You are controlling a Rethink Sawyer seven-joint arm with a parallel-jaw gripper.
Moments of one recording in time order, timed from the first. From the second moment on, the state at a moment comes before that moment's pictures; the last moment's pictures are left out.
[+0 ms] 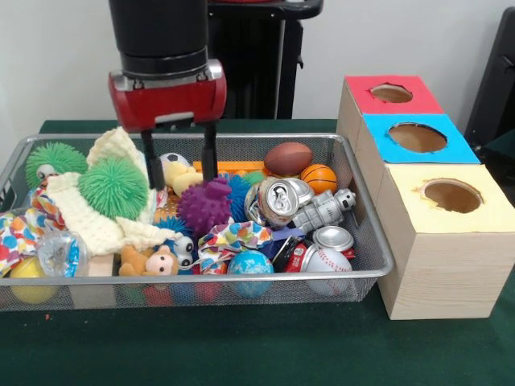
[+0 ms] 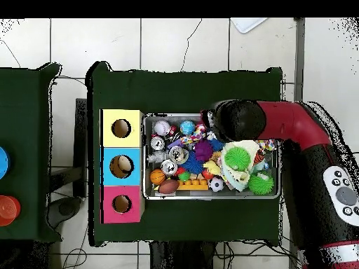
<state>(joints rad) -0.73 -0.63 0.62 1.40 -0.50 0.85 1.42</state>
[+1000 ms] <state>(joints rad) -0.76 -0.37 0.66 1.05 -0.58 1.04 0.99</state>
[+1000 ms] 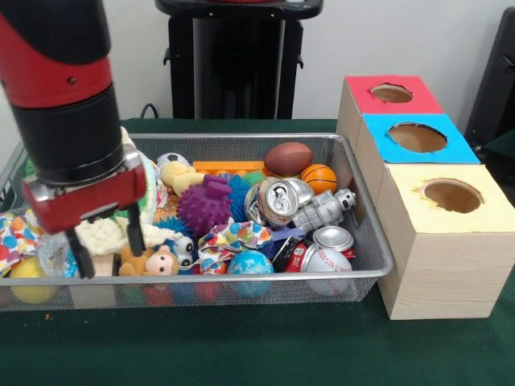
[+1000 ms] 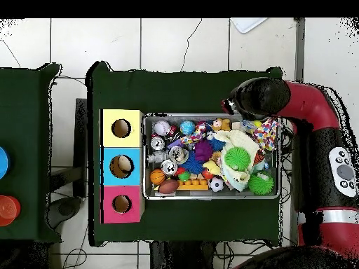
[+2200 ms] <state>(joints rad) -0.76 -0.50 0.56 1.02 -0.63 1.24 0.95</state>
